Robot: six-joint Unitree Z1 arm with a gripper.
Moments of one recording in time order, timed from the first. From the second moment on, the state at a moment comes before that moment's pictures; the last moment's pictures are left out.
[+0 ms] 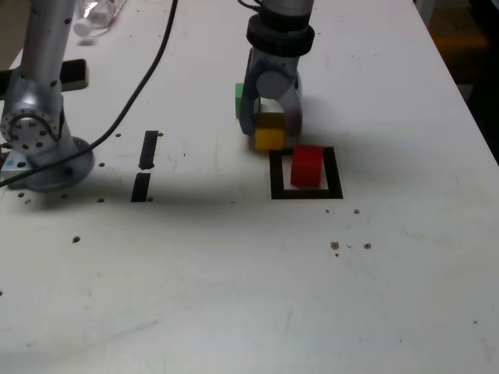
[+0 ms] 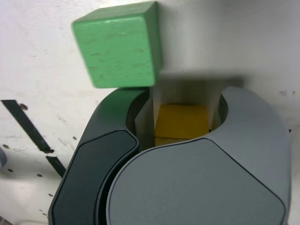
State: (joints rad) arm 0.21 2.00 -1.35 1.10 -0.04 0.32
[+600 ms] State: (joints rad) arm 0.09 1.83 -1.40 1.24 -0.05 0.23
